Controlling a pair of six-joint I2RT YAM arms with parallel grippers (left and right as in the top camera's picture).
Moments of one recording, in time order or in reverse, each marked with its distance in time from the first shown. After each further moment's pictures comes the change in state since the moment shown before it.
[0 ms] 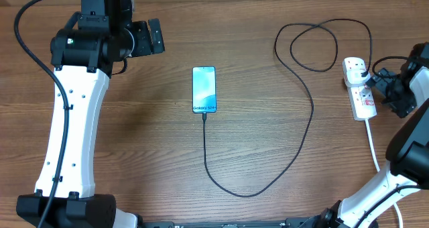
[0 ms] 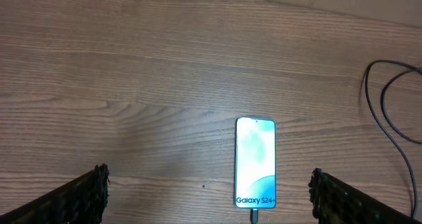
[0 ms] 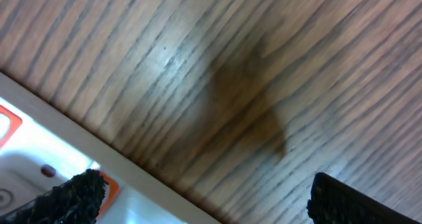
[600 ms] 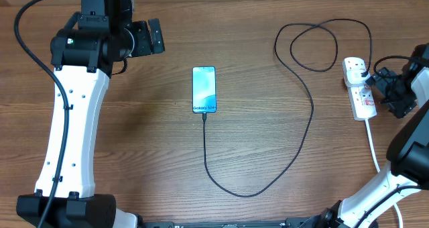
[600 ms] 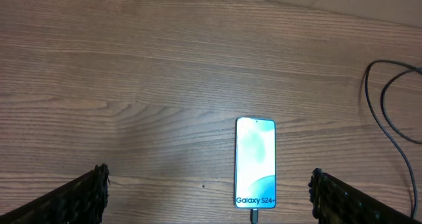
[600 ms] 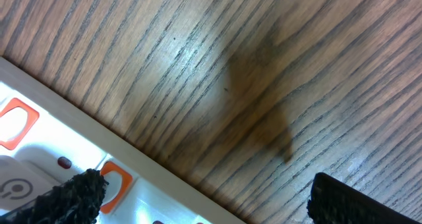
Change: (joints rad) left arm 0.000 0.000 0.000 0.000 0.000 0.000; right arm -0.007 0.001 0.000 -0.021 -0.065 0.014
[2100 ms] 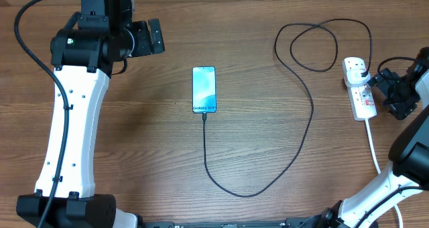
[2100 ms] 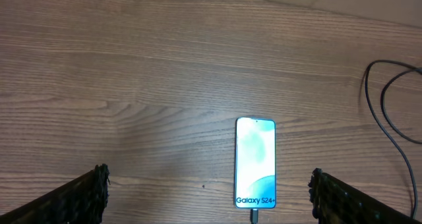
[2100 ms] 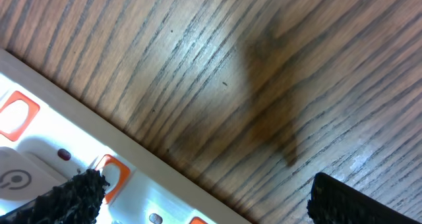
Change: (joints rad) left arm 0.000 0.000 0.000 0.000 0.000 0.000; right arm -0.030 0.001 0.004 -0.011 -0.056 -0.017
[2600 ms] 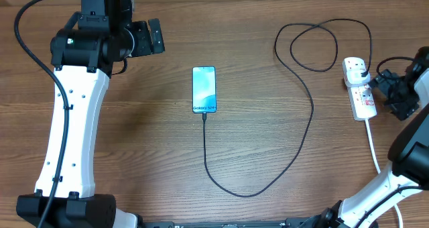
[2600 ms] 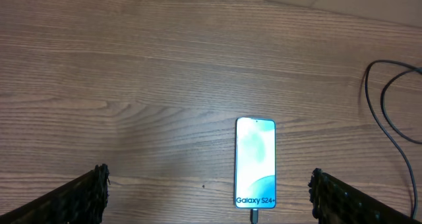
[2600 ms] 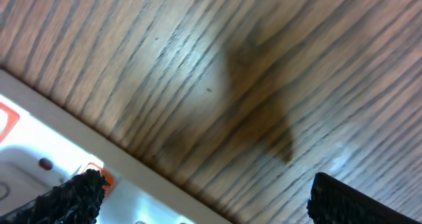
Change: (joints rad) left arm 0.000 0.000 0.000 0.000 0.000 0.000; right arm 0.013 0.002 0.000 0.001 0.062 -0.001
